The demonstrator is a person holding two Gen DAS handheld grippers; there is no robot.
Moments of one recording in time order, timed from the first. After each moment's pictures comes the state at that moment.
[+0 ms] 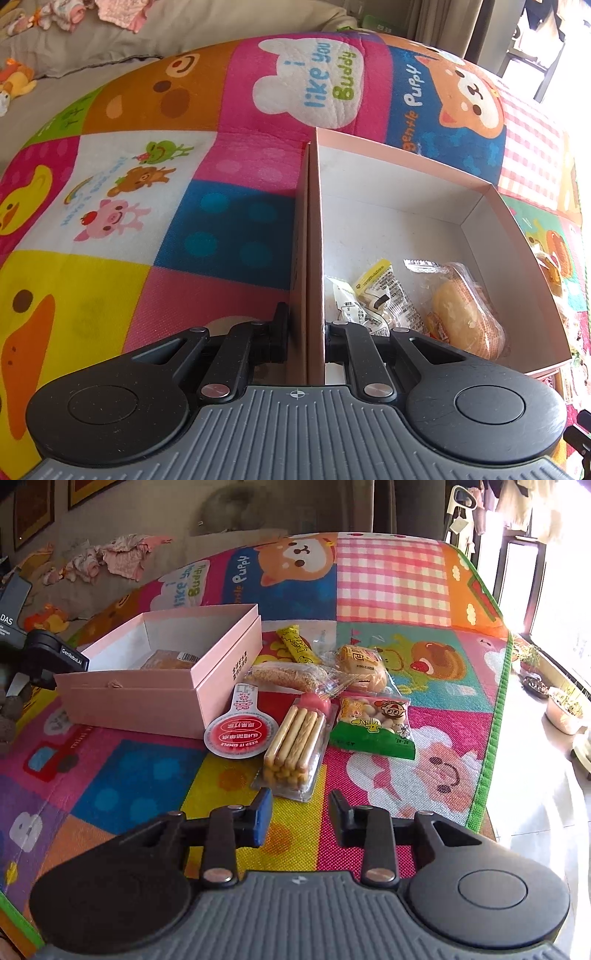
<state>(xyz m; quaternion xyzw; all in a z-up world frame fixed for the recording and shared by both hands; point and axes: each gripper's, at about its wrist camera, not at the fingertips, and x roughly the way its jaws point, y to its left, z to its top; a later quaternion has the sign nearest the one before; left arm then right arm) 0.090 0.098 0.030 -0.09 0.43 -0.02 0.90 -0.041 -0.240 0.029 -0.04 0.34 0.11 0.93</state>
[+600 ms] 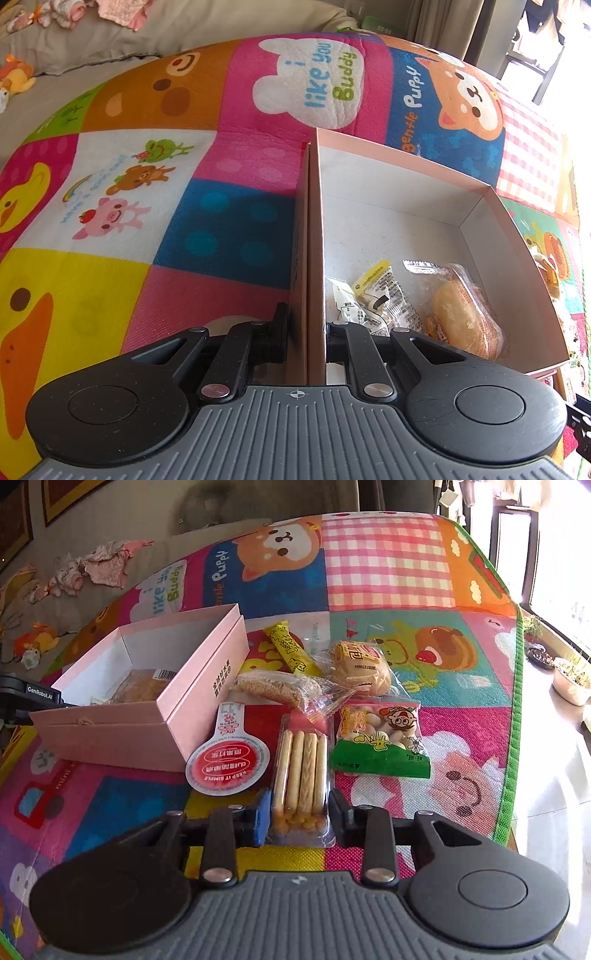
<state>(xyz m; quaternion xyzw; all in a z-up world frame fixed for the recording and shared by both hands) 0.090 0.098 0.030 -0.10 0.43 -0.02 0.90 0.001 -0.240 0.023 0.00 0.38 0.11 0.92</state>
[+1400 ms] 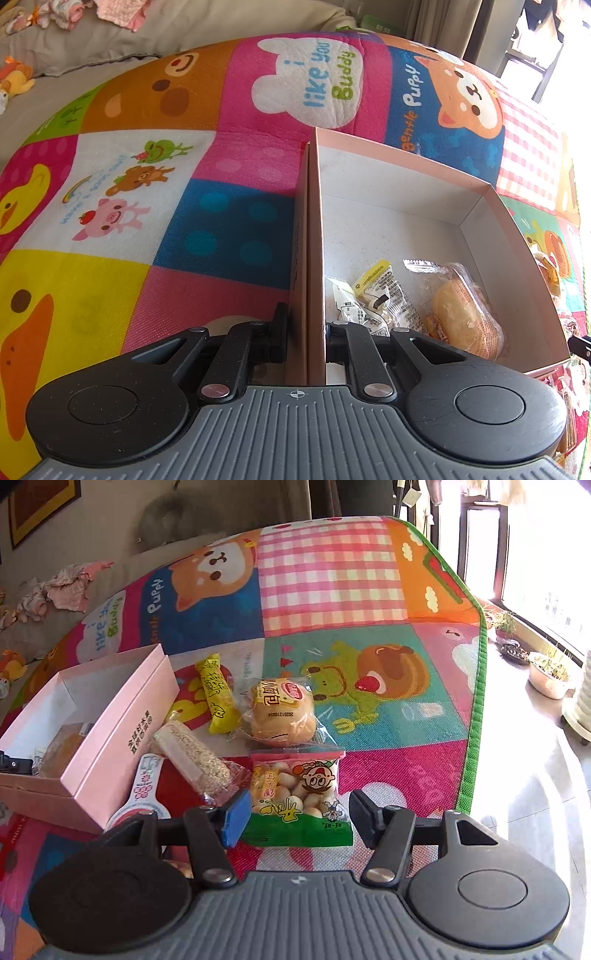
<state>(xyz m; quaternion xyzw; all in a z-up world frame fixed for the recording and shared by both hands) 0.090 0.098 0.029 -0.10 0.43 -0.02 0.90 0.062 -0.289 0.029 0.02 0.37 0.05 0.93</state>
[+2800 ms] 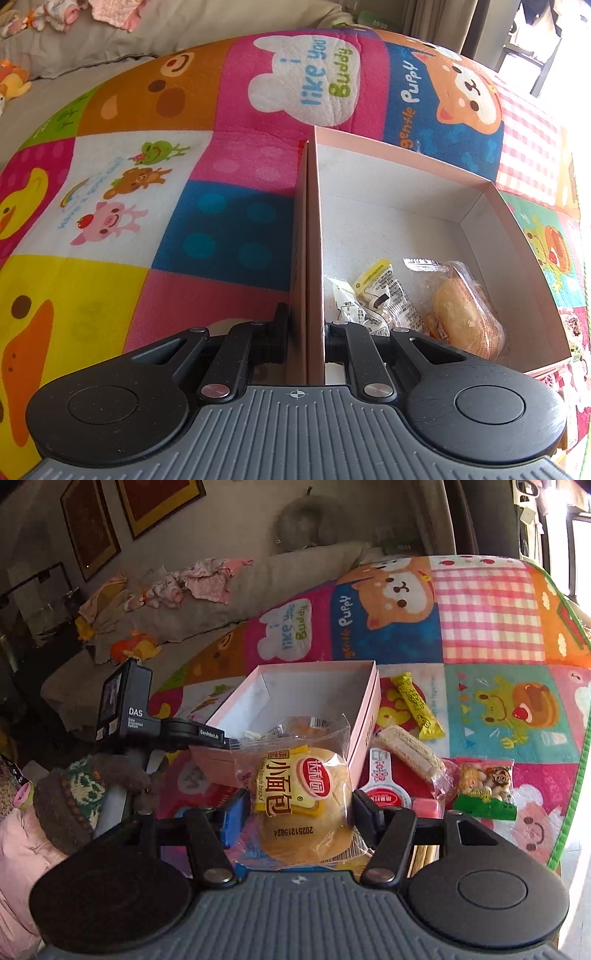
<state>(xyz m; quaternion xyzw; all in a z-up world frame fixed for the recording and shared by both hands) 0.093 0.097 0.031 -0.09 0.43 -0.03 0.90 -0.031 -0.197 0.124 0.03 0.35 0.27 0.90</state>
